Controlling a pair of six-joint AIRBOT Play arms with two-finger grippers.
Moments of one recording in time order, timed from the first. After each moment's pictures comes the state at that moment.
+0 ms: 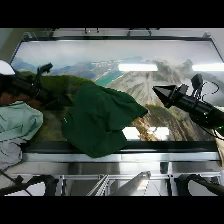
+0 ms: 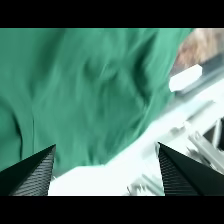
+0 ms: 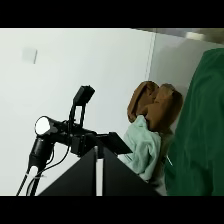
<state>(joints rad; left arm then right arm) 0.11 -1.38 1.20 0.93 -1.59 -1.28 -0.19 -1.24 0.60 0.26 1.31 0.71</state>
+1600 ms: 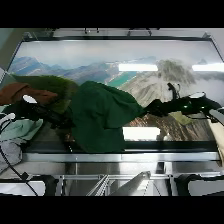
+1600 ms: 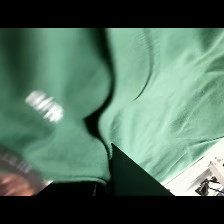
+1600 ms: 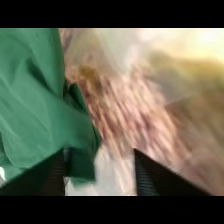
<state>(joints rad) 0.17 -1.59 0.90 0.91 -1.28 -1.20 -0.10 -1.65 0.94 -0.51 1.08 0.95</state>
